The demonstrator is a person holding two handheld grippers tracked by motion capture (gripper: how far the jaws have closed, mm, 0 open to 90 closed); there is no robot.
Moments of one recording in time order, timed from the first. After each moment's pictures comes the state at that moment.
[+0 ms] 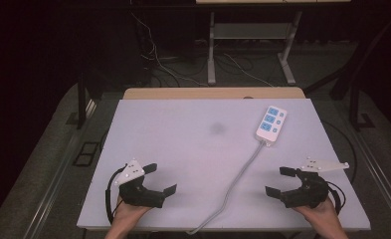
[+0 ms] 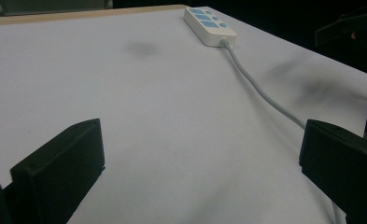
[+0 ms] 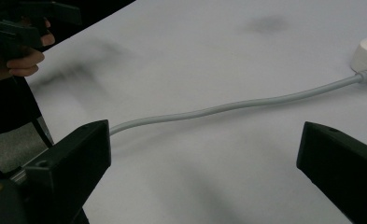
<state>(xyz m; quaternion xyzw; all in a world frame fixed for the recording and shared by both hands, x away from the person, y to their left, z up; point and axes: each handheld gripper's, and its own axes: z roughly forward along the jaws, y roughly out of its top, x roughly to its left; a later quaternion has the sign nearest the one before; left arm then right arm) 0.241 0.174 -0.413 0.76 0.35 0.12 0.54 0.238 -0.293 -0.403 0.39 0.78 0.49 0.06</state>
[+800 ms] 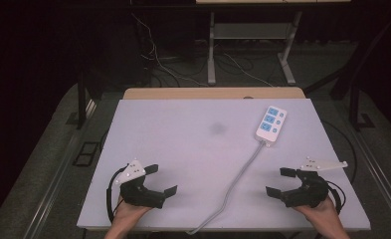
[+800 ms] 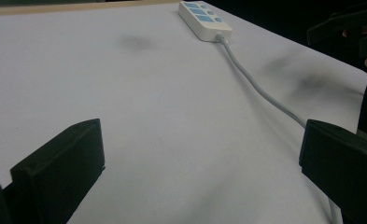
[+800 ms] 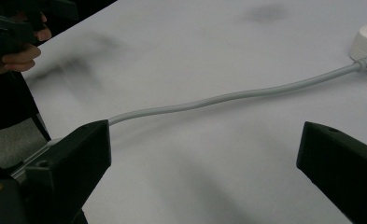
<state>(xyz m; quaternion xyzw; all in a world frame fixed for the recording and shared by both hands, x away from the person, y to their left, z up) 0.244 0.174 -0.416 0.77 0.34 0.11 0.53 0.241 -0.296 -0.407 0.39 0.78 0.48 0.05</state>
